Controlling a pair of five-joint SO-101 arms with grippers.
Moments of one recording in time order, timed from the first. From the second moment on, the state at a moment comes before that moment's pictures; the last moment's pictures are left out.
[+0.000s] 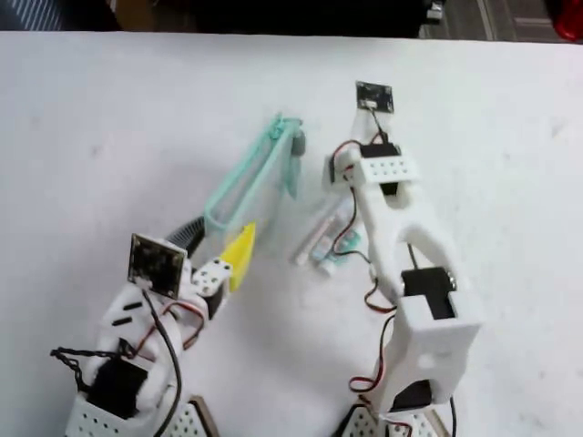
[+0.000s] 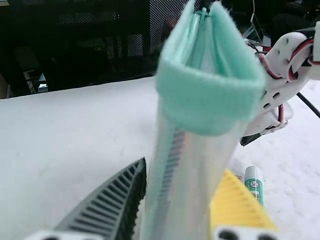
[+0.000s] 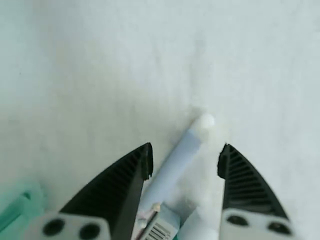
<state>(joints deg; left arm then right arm) 16.2 -104.7 85.0 45.1 3.9 -11.2 18.3 6.6 50.1 -9.7</state>
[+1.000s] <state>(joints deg) 16.2 -104.7 85.0 45.1 3.9 -9.2 29.8 -2.9 54.9 -9.9</state>
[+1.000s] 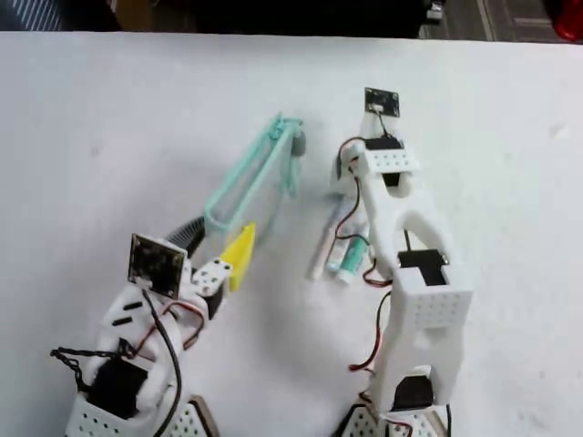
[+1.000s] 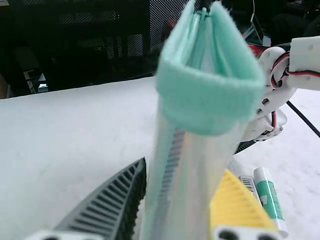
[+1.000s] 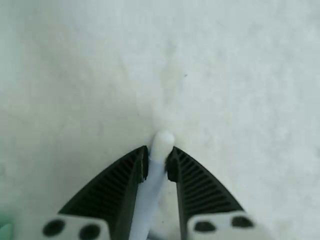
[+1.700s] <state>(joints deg) 16.2 -104.7 85.0 46.5 6.9 -9.4 25.8 -2.8 60.7 -9.9</state>
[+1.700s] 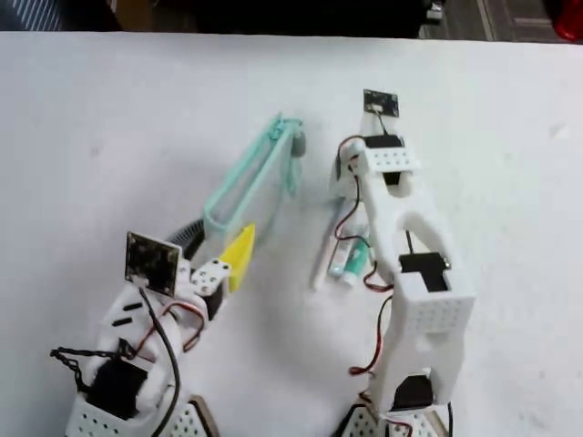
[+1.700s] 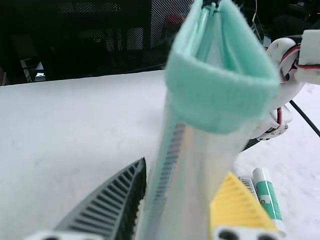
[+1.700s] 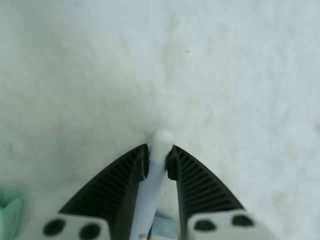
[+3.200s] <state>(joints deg) 14.5 -104.7 85.0 46.5 7.0 -9.4 -42.9 -2.8 68.1 -9.9</state>
